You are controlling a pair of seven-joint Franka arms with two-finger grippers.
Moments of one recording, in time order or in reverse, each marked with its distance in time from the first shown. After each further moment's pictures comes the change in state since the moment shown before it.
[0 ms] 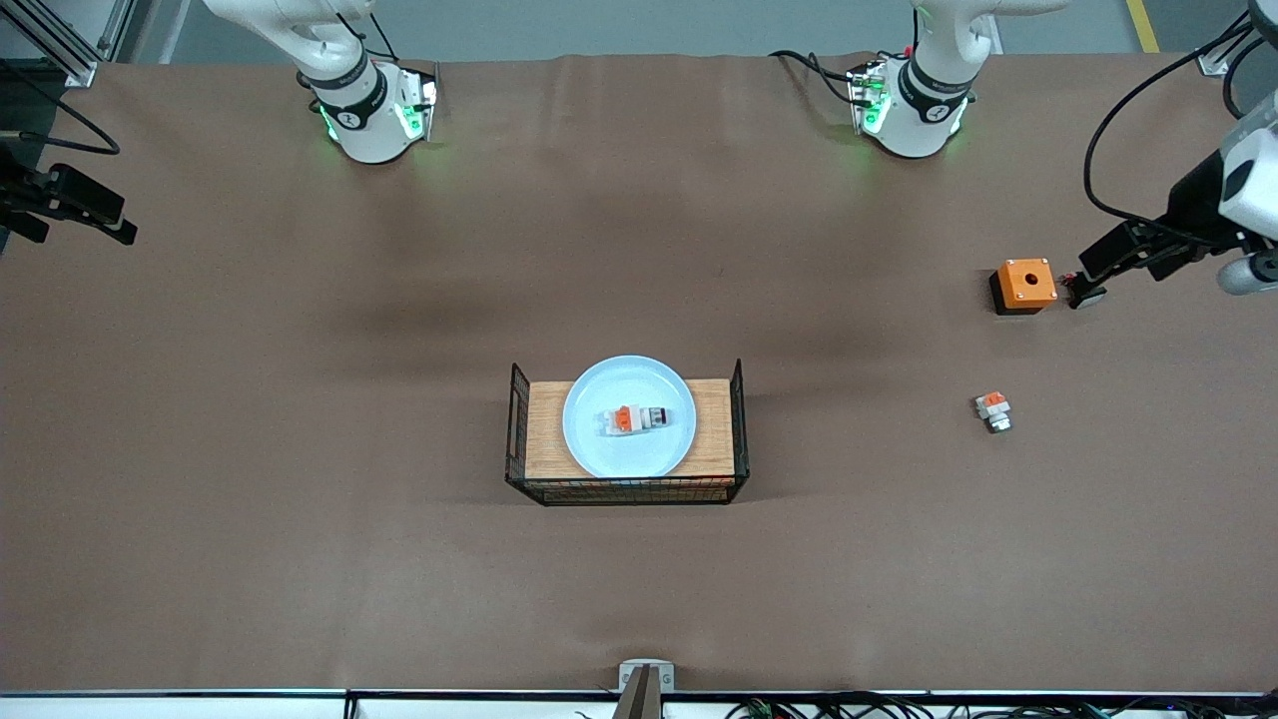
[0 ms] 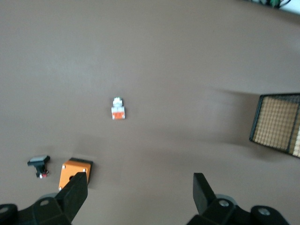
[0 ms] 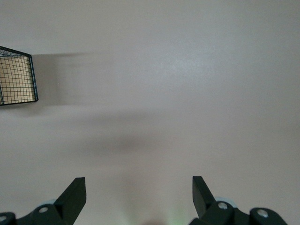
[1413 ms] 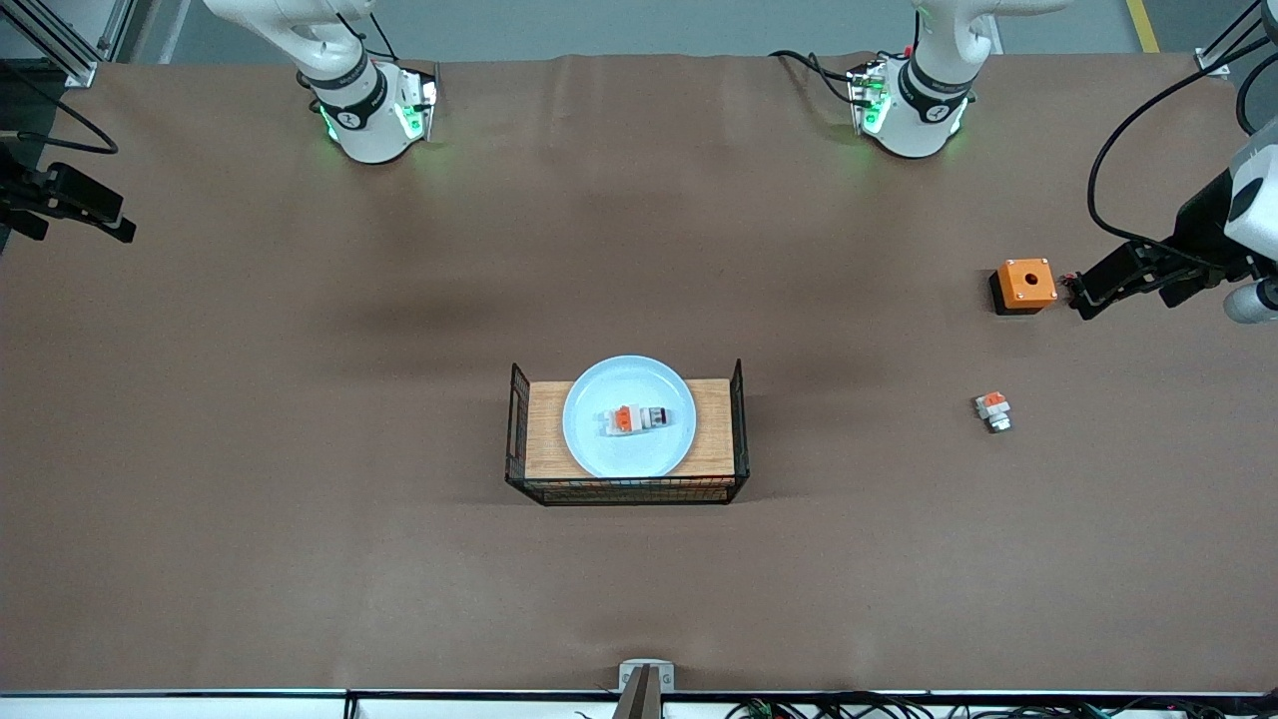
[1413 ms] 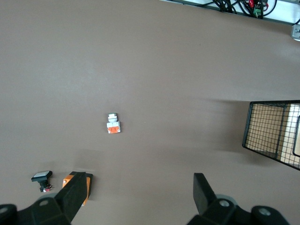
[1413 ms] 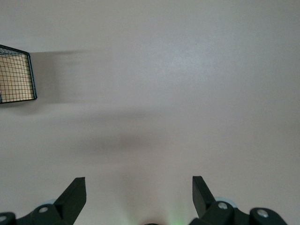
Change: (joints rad) left arm -0.010 0.111 -0.041 0.182 0.029 -0.080 0.000; right arm 0.000 0.000 -0.005 0.000 0.000 -0.009 0.000
